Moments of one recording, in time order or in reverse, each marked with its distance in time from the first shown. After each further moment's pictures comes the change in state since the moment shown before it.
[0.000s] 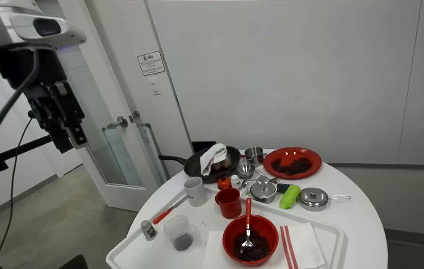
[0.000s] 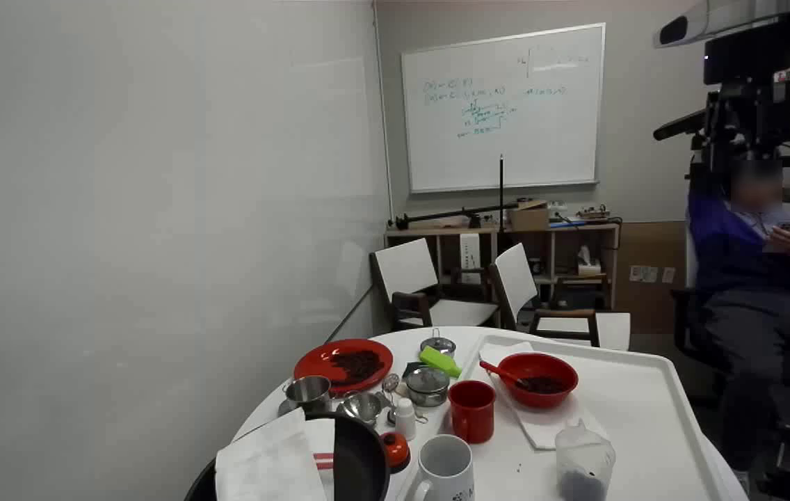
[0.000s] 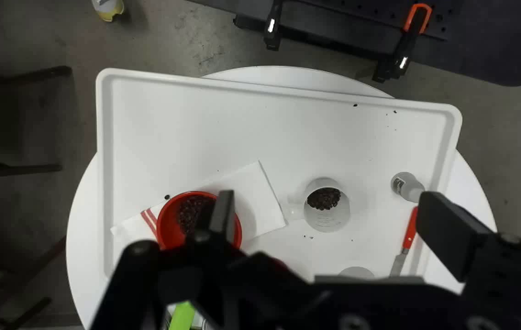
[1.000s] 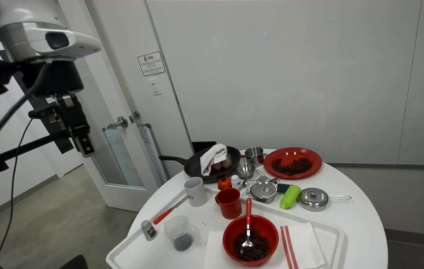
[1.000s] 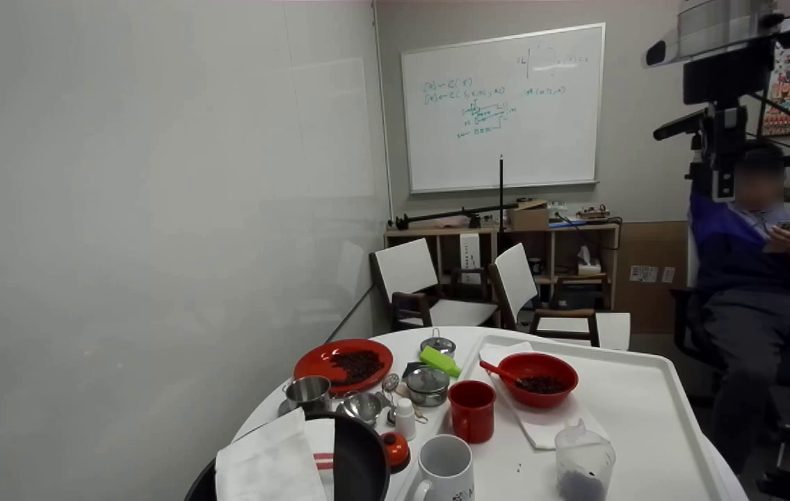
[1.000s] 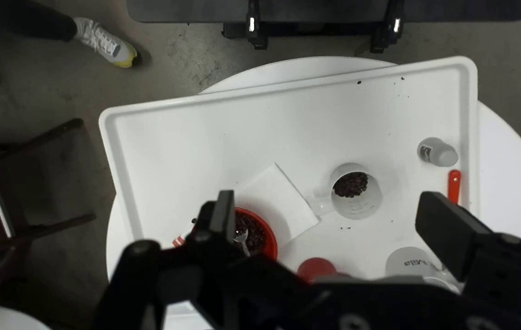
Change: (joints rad) arm -0.023 0.073 0.016 0.000 0.017 0.051 0.260
